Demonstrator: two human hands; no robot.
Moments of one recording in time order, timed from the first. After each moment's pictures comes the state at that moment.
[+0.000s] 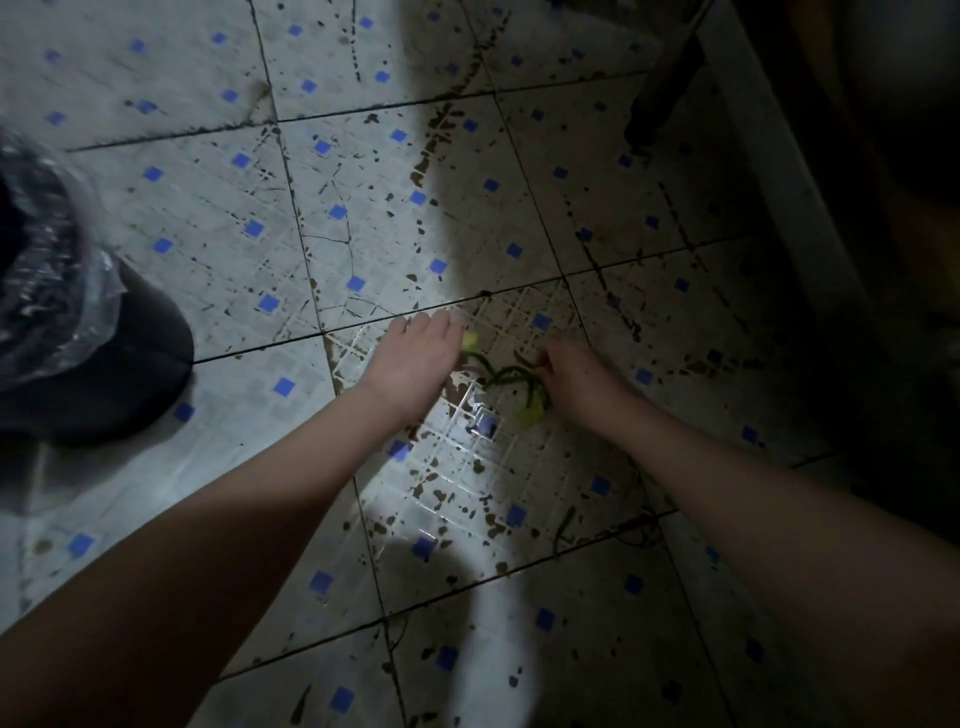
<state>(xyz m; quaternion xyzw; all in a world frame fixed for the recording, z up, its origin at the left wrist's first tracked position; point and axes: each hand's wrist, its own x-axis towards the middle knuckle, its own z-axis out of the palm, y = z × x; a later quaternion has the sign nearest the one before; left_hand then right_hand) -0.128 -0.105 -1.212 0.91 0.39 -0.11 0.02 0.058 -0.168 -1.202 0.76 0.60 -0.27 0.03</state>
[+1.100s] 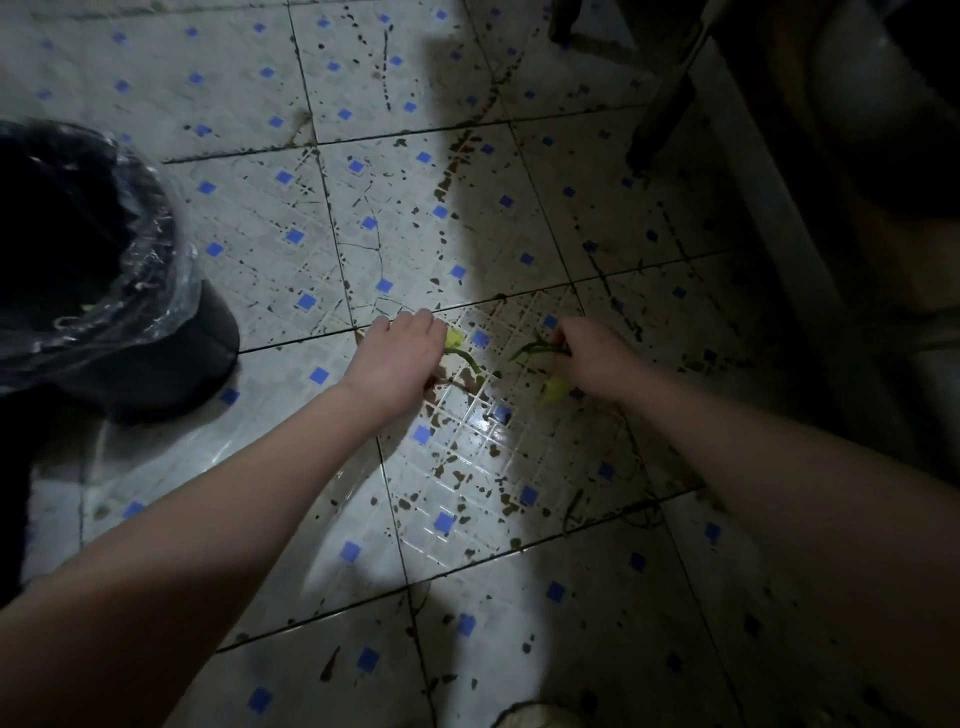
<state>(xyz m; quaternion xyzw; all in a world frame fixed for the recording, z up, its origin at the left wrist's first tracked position) -0.169 -0.122 -1.172 0.90 0.41 -0.11 0.00 0.051 -0.168 -1.161 0.77 0.57 -0.29 0.03</state>
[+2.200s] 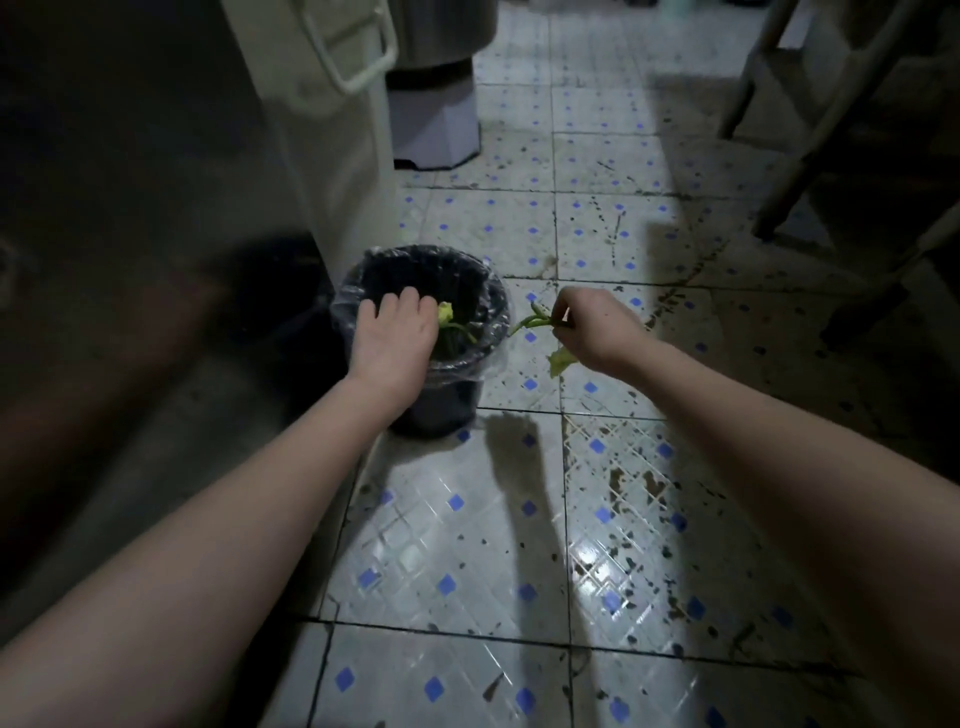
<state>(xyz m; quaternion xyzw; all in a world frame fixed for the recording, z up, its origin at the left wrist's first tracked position) -0.384 -0.129 -1.037 0.74 0.66 -0.02 -0.16 -0.166 -0.075 -1.035 0.61 0.77 -0.15 -0.09</state>
